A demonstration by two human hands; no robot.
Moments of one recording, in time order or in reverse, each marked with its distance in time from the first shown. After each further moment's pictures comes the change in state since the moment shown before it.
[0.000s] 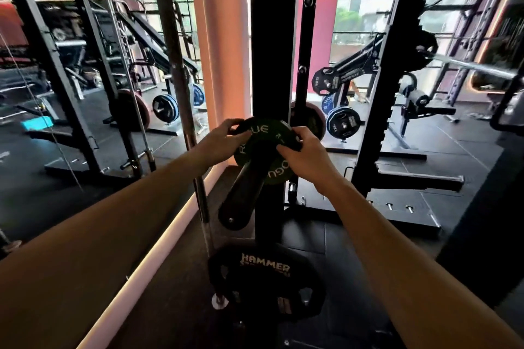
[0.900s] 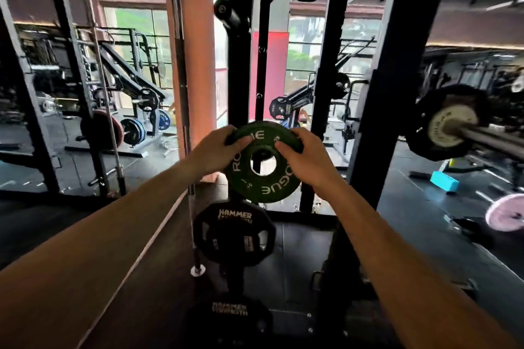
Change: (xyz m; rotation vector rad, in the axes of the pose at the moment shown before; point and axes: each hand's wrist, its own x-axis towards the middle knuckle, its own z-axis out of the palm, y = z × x) left_hand -0.363 0.110 -0.024 0.023 -0.061 0.328; right_hand -0.368 -0.137 -0.089 0.012 0.181 -0.170
